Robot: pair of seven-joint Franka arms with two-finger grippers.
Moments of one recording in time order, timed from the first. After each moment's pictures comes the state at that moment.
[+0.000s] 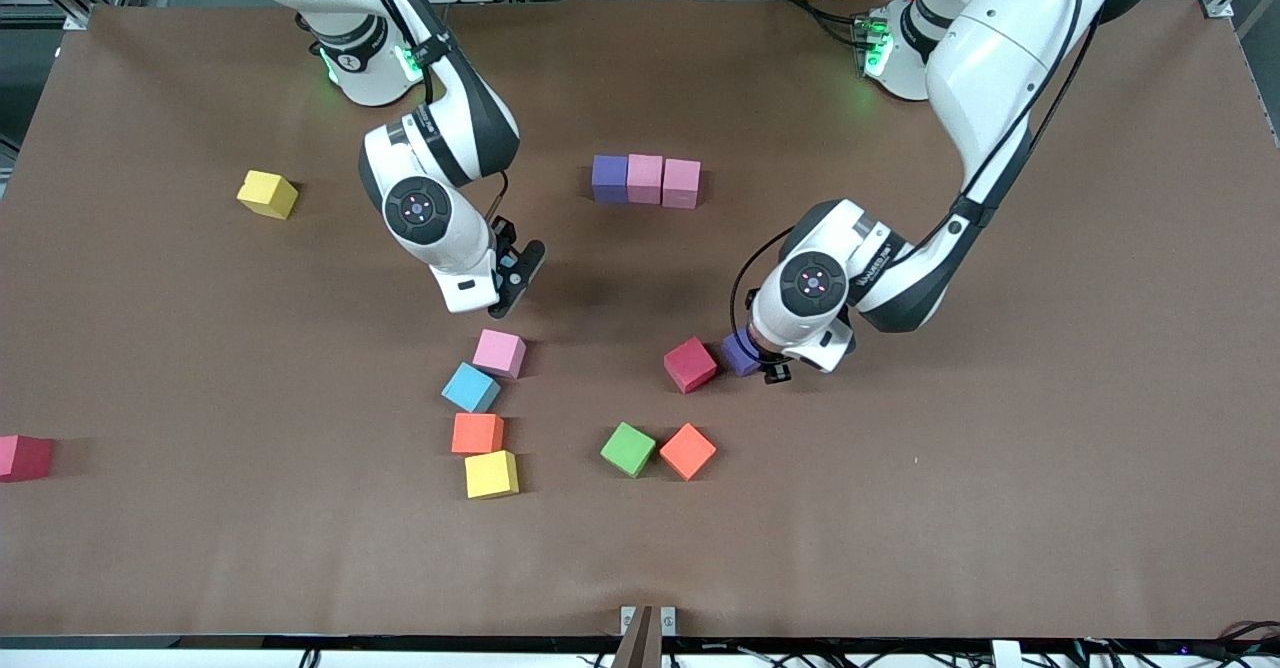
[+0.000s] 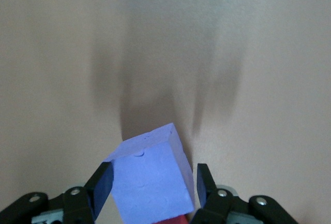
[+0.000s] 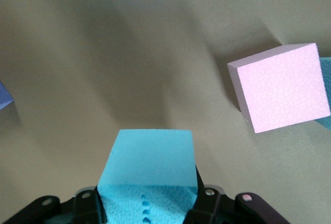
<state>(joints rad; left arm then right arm) -0.16 0.72 -0.46 -1.61 0.33 2.20 -2.38 0.62 0.34 -0.11 -2.00 0.15 2.15 -0.60</state>
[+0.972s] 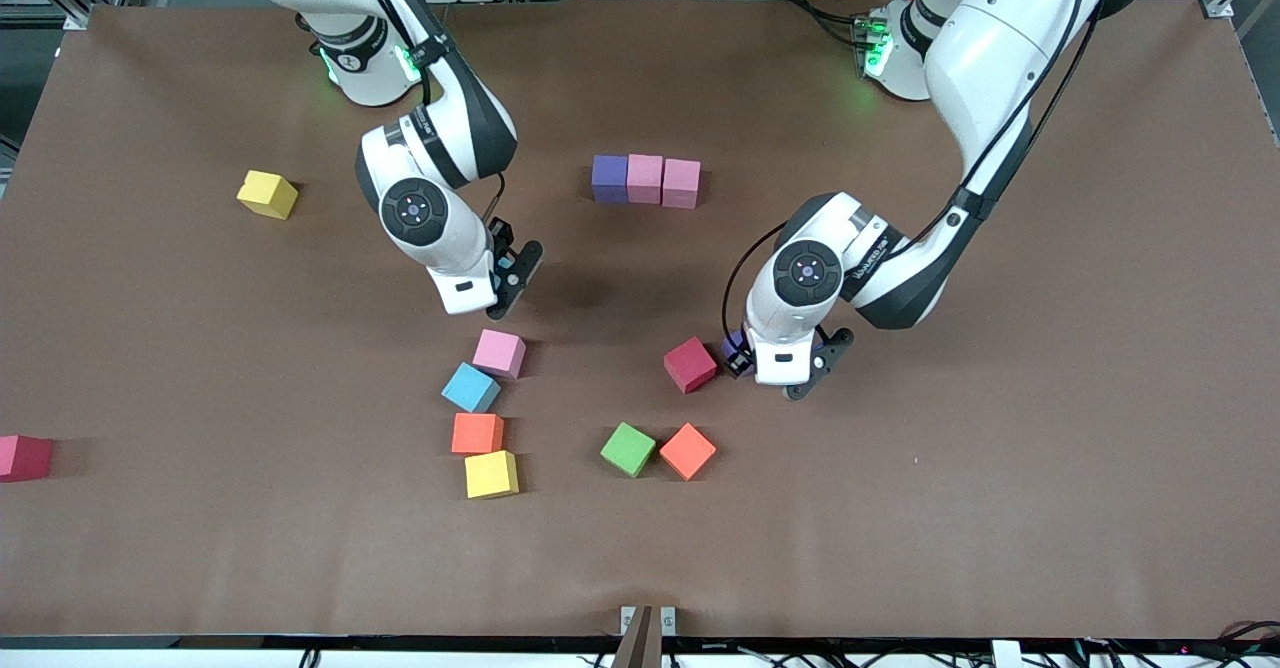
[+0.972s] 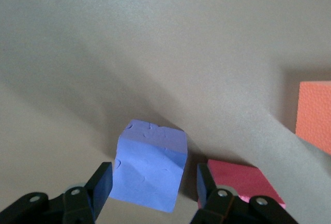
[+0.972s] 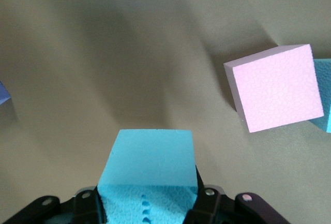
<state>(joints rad) -0.16 0.71 -0.47 -1.59 0.33 2.20 -1.47 0.62 0.34 -0.11 -2.00 0.15 2.15 -0.62</state>
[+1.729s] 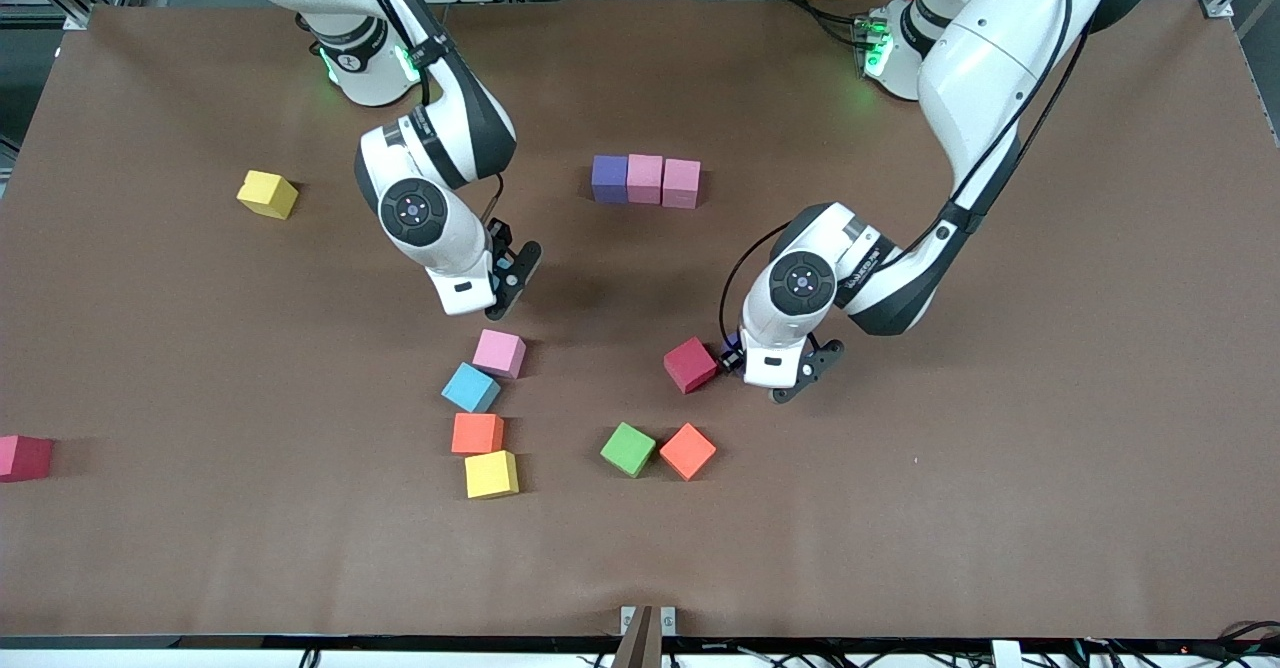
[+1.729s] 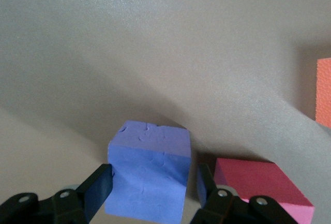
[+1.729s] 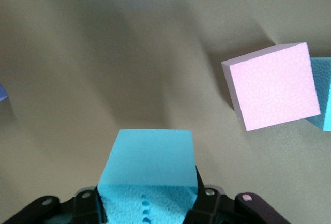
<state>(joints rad) -0.16 0.75 -0.47 -1.59 0.33 2.22 -1.40 0.62 0.34 -0.12 -2.00 0.14 2.15 -0.62</state>
